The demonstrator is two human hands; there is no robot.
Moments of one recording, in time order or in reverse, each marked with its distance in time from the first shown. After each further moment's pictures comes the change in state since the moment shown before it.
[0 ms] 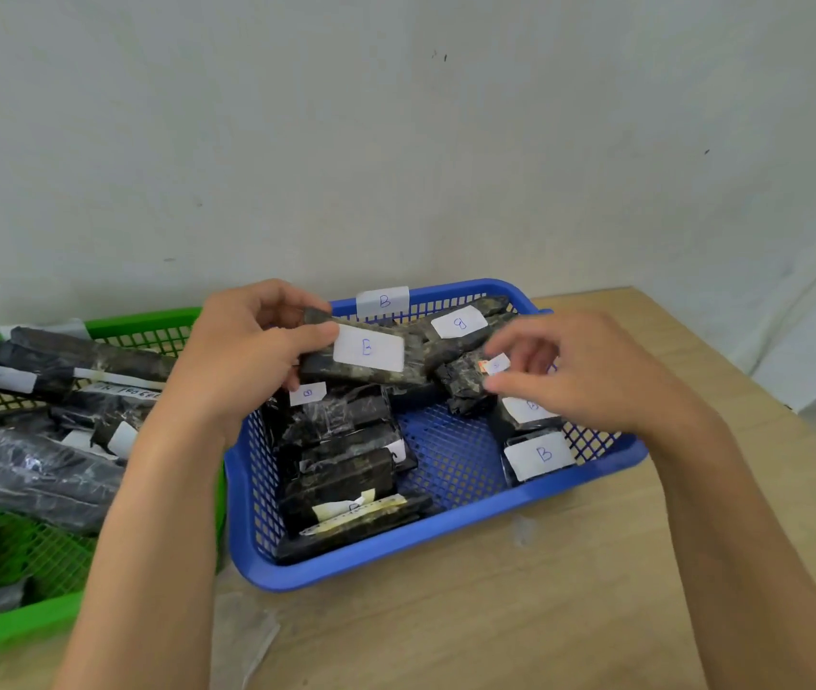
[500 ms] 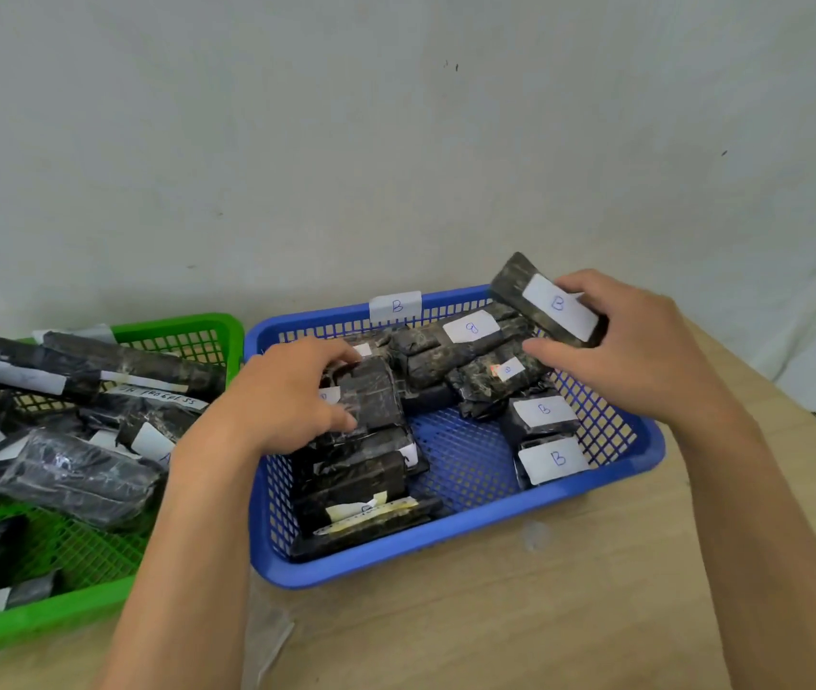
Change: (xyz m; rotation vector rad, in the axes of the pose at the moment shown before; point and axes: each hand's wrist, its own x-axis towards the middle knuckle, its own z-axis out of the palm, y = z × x) left_hand -0.004 -0.005 0.002 0.862 -0.350 0.012; right_hand 0.001 0.017 -0.010 0.029 0.338 0.055
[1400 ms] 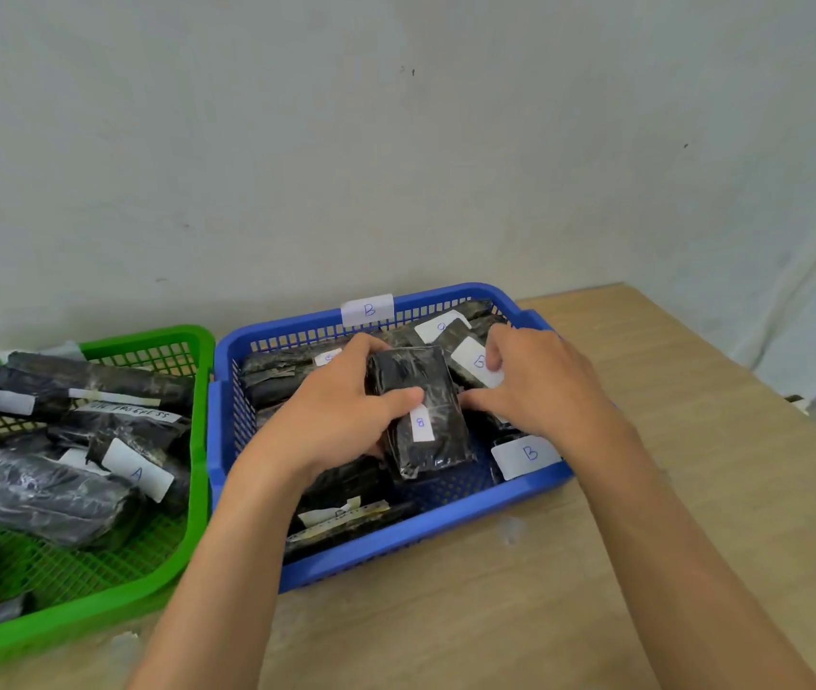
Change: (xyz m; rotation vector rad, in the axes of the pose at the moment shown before) left_hand -0.001 0.057 0.037 -0.653 -0.027 -0.030; right_hand -0.004 -0.015 0.044 -0.424 -0.275 0.167
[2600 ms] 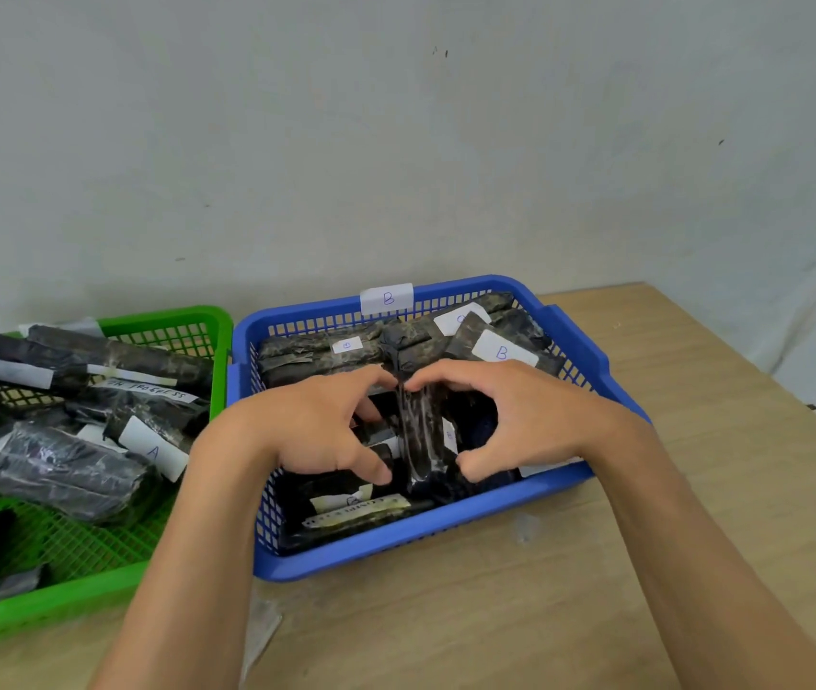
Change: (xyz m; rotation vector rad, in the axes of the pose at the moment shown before) left_hand -0.001 -0.014 -0.040 0.632 -0.392 -0.049; right_hand -0.012 -0.010 0.000 0.385 -0.438 -0.498
